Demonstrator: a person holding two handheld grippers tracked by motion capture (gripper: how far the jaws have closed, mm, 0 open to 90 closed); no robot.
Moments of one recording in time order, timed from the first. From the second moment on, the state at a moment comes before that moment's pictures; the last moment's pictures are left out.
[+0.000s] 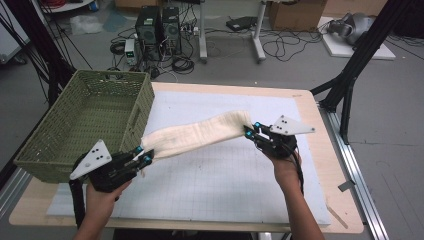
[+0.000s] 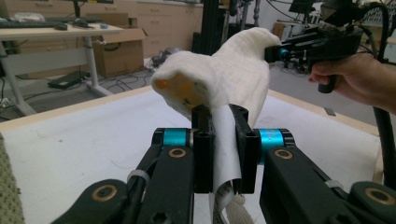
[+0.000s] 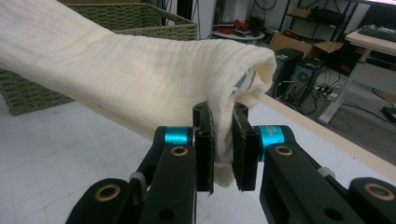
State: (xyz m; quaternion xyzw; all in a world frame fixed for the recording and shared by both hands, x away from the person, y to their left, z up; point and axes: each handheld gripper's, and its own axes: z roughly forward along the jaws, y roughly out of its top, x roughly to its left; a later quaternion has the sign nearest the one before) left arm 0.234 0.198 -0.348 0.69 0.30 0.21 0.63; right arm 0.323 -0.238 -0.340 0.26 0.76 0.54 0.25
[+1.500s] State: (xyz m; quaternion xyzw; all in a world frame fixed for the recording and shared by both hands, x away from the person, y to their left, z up) left arm 0.199 0.281 -0.325 0.62 0.36 0.32 0.62; right arm 0.434 -0.054 -0.260 0.18 0.78 0.55 0.24
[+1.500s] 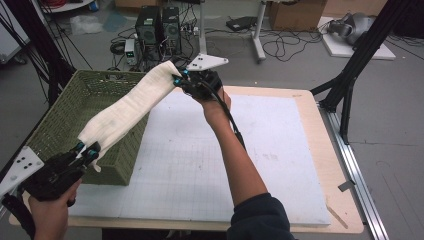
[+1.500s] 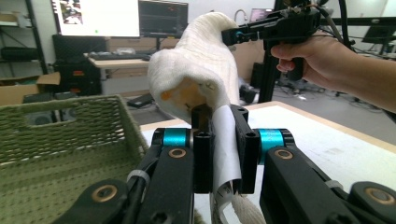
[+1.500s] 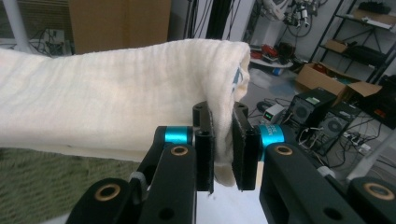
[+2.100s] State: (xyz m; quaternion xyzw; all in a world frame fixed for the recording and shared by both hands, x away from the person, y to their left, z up) left arm 0.195 0.307 -0.327 0.59 0.41 0.35 0.60; right arm 0.463 0.024 -0.245 0.17 0.79 0.54 0.24
